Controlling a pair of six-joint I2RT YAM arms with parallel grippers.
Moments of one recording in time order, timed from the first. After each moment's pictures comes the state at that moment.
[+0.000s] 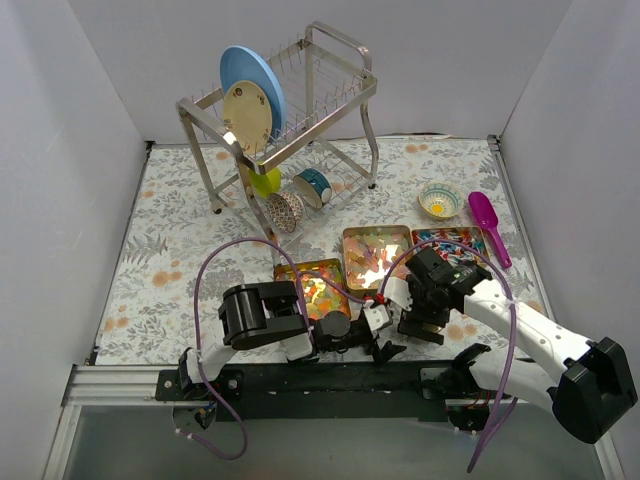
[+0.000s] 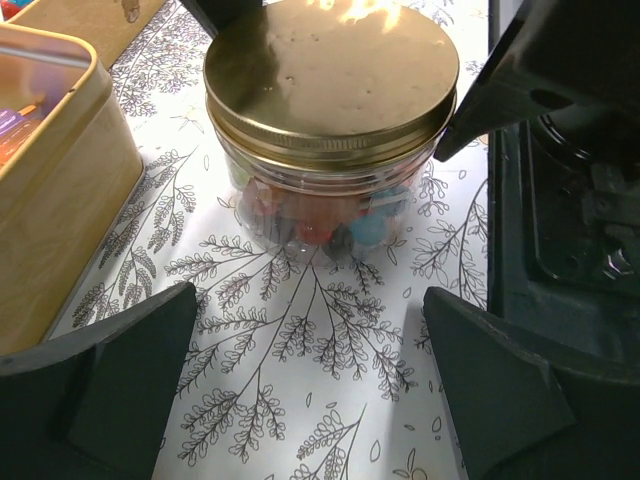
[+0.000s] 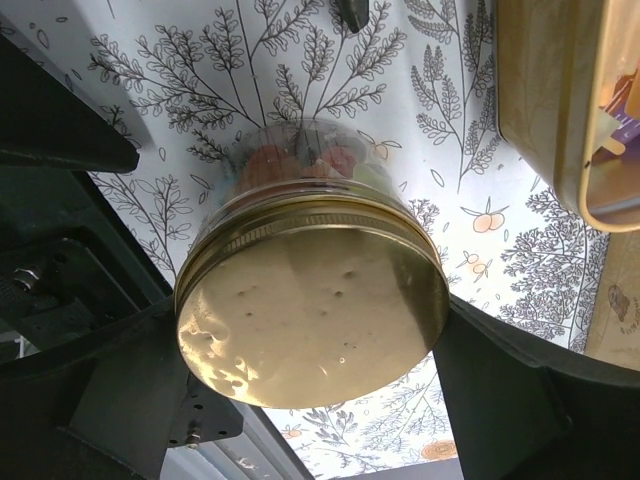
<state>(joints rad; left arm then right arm) -1.30 2.14 0.65 1.39 0.03 -0.06 0.65 1.03 0.67 -1.01 -0.09 -0.72</state>
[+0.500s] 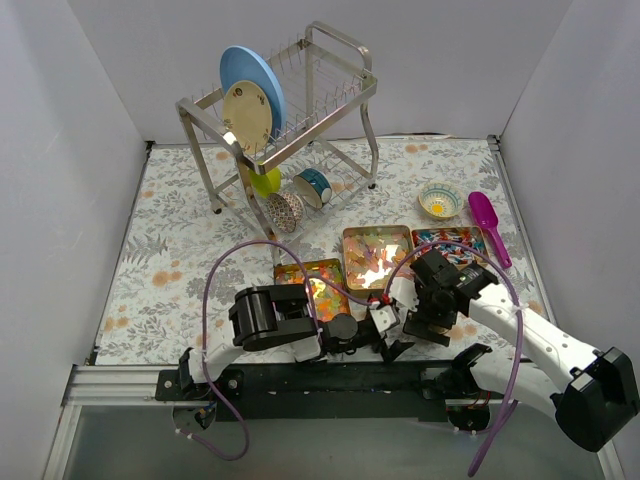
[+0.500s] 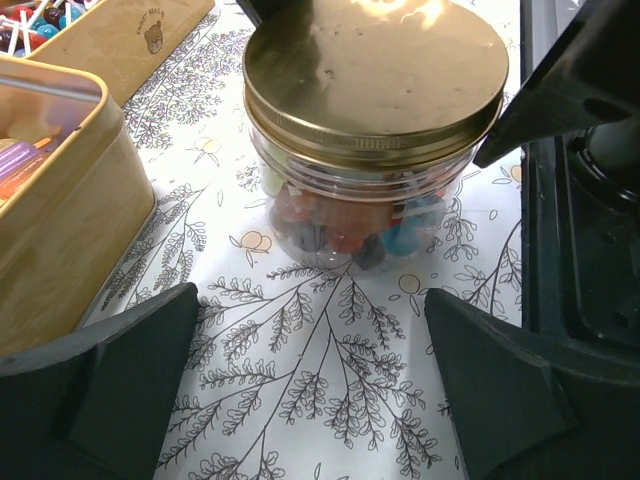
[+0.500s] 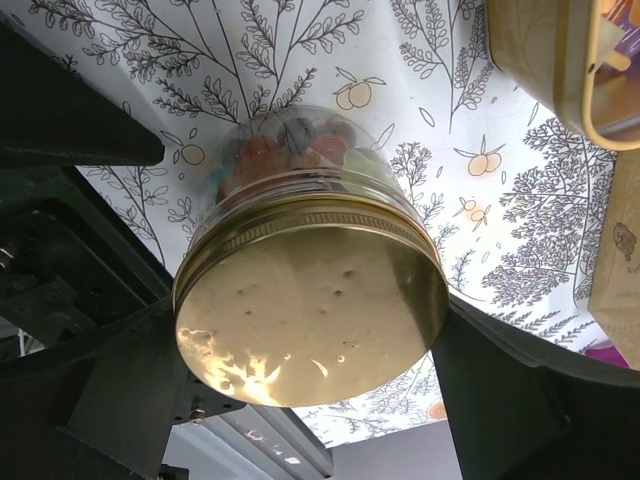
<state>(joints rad) -1.32 2.22 0.74 1.42 -0.04 -0.04 0.64 0.99 0.66 -1.06 -0.02 -0.68</state>
